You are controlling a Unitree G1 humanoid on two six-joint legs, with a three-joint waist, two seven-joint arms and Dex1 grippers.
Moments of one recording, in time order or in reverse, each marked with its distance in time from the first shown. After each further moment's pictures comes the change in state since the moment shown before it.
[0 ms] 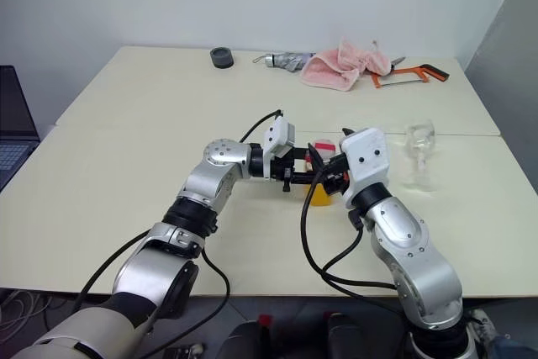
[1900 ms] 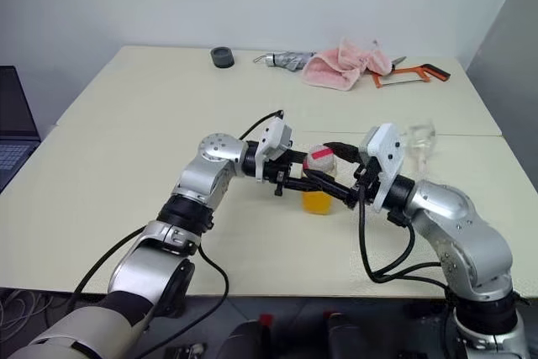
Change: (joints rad) left arm -0.017 0.026 0.001 -0.038 -0.022 0.024 -0.139; right arm -0.042 -0.249 -0.193 0.102 0.301 -0.043 0.518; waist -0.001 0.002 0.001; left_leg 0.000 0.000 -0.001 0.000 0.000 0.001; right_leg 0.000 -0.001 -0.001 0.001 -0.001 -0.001
